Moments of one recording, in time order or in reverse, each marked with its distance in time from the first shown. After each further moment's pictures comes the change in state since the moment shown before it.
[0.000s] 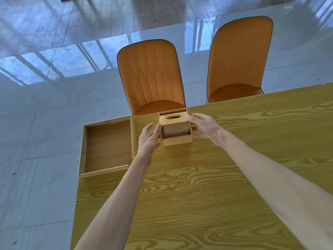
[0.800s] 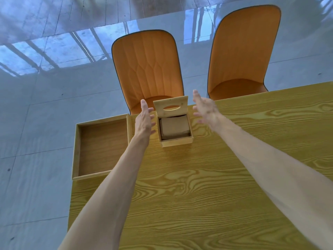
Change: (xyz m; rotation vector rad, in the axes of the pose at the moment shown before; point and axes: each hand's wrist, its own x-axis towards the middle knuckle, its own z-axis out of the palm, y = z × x) left_hand 0.047 0.051 0.017 0.081 0.104 -0.044; right_hand 0.039 -0.050 0.004 -0.051 0.270 0.036
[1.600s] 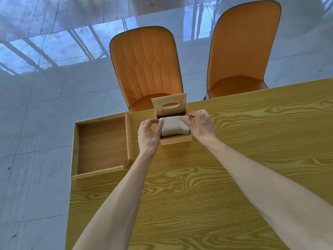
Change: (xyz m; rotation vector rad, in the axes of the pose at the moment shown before) left_hand -0.004 -0.057 0.008 0.393 0.107 0.375; right_hand -0.008 0.061 0.024 -0.569 0.186 -0.340
